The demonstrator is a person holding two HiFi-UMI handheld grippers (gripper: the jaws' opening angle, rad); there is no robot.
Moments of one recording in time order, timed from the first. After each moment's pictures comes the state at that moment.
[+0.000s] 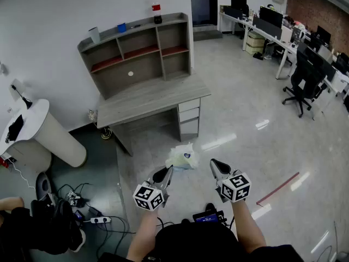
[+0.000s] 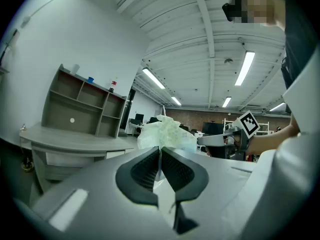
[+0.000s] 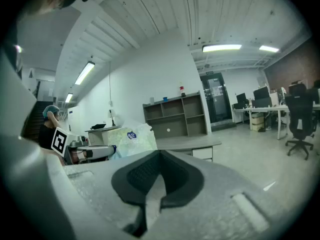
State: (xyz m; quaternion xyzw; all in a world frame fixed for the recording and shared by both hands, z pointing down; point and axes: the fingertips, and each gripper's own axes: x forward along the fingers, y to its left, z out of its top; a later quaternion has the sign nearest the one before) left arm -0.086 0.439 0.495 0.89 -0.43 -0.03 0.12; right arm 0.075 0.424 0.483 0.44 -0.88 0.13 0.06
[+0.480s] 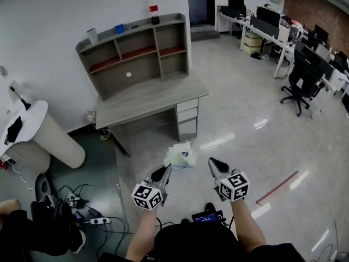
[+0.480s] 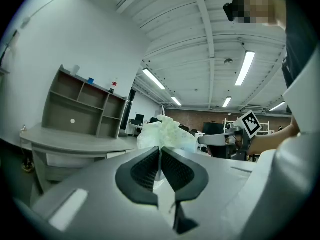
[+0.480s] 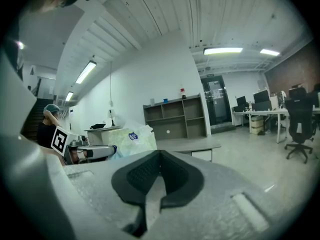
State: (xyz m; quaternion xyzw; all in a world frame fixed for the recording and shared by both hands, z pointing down) left arm -0.088 0.441 0.491 0.89 -0.43 -0.03 0.12; right arm 0.075 0.427 0.475 0.45 -0.89 0.11 0.06
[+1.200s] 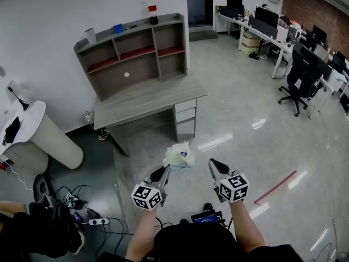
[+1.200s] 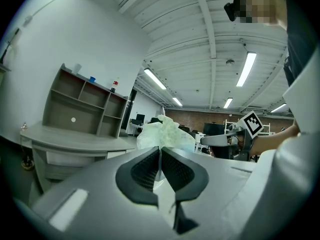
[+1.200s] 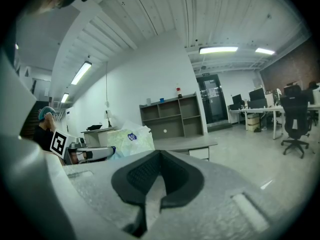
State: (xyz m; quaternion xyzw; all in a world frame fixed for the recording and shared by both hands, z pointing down) left arm -0.090 0.434 0.494 0.89 -0.44 -0.04 0.12; right arm 0.081 0.425 0.478 0.46 -0.87 0.13 0.06
